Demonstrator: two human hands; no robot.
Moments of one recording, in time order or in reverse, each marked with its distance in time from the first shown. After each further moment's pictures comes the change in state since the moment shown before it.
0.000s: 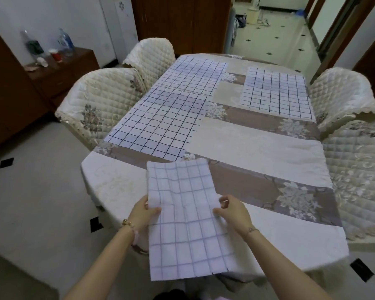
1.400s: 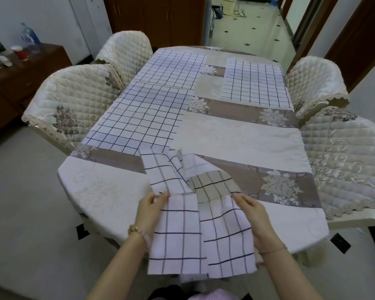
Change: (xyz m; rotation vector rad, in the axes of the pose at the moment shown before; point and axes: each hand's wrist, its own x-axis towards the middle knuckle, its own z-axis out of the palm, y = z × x) left_hand -0.028 0.032 0.060 -0.092 0.111 0.188; right_hand -0.063 0.011 -0.054 0.878 0.121 0.087
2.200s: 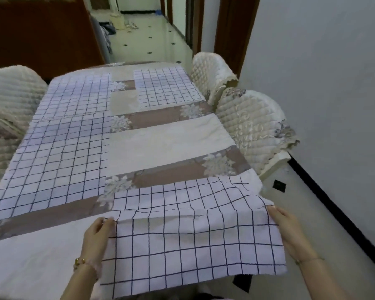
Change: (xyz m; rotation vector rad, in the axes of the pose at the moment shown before) left_hand 0.052 -0.012 -0.015 0.258 -0.269 0.075; right_hand -0.091 0.069 -0.142 0.103 0.611 0.071
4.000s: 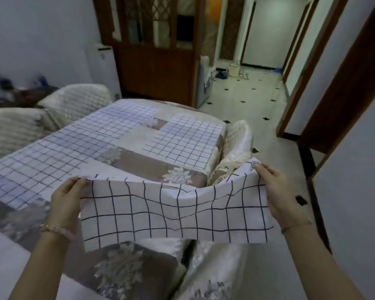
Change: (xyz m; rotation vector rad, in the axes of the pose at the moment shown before) left_hand 0.063 0.251 0.317 -0.461 0.754 0.224; right_hand 0.408 -0.381 -0.017 0.051 -0.695 -0.509
